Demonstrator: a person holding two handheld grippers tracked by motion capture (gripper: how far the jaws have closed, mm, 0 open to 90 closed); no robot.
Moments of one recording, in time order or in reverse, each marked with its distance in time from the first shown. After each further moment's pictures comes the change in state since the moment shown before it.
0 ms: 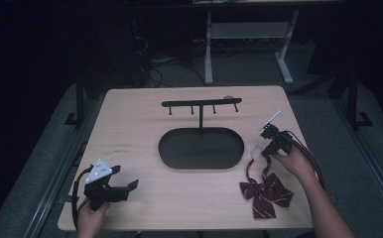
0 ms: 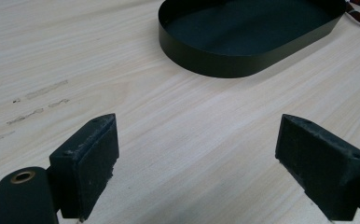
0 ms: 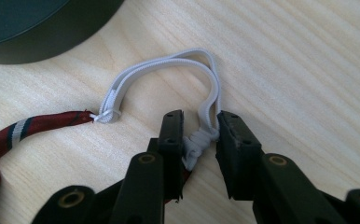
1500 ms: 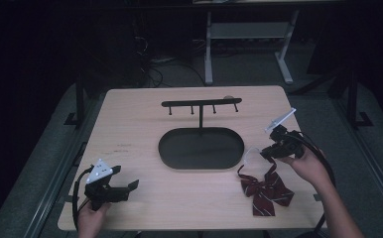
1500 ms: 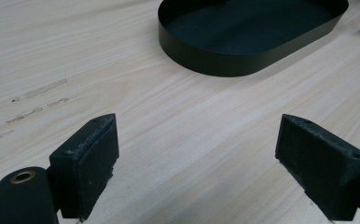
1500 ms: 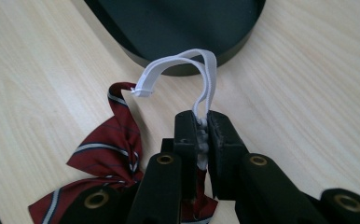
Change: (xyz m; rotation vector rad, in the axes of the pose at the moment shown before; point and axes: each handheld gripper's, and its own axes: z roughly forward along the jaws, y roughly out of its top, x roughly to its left) left arm -0.001 0.000 0.001 0.005 0.003 0.000; right arm 0.034 -0.023 -0.075 -0.202 0.148 -0.199
